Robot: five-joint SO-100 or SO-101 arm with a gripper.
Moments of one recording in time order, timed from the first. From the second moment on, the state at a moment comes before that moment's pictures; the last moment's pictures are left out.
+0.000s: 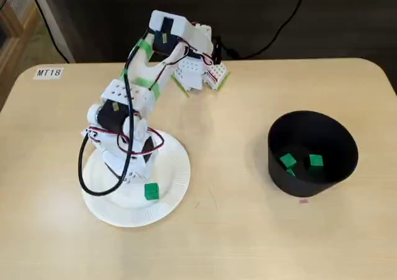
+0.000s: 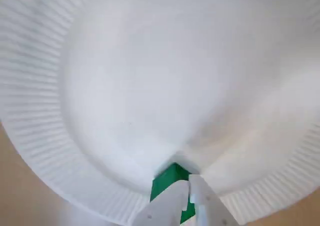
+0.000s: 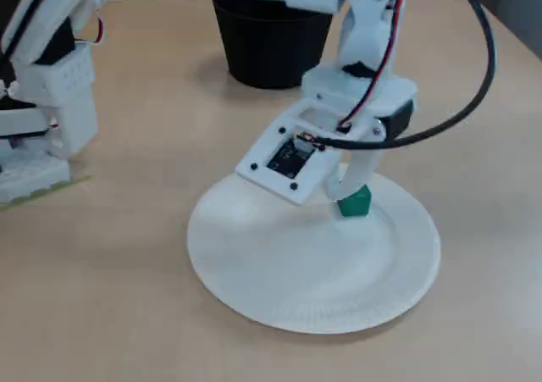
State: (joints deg) arm 21.9 50.9 45.8 95.0 18.2
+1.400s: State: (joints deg) arm 19.0 57.3 57.3 94.2 -16.9
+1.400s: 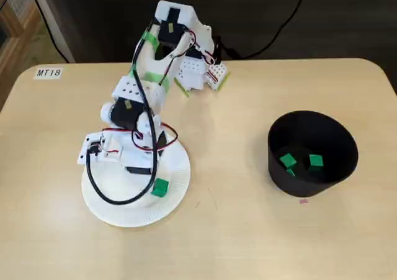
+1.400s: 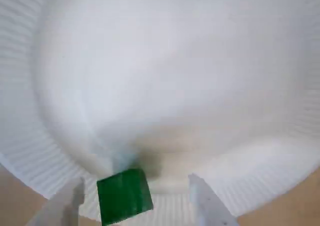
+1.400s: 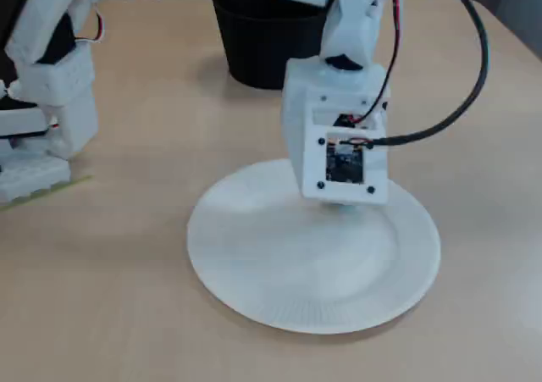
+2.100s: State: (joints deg) arm 19.2 54.0 54.4 93.2 -19.9
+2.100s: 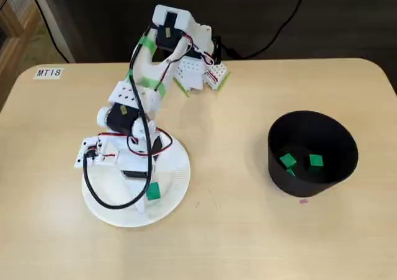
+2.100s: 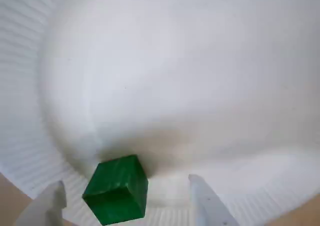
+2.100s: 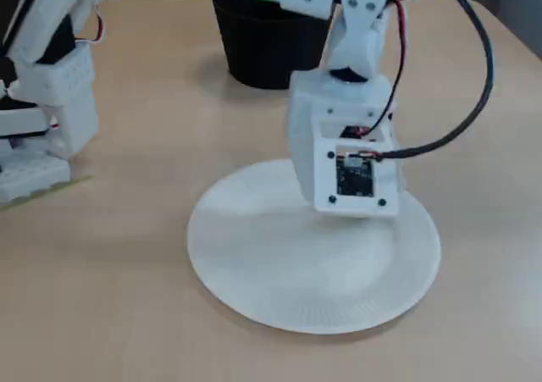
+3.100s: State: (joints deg) arm -10.5 74.0 29.7 94.7 -1.1
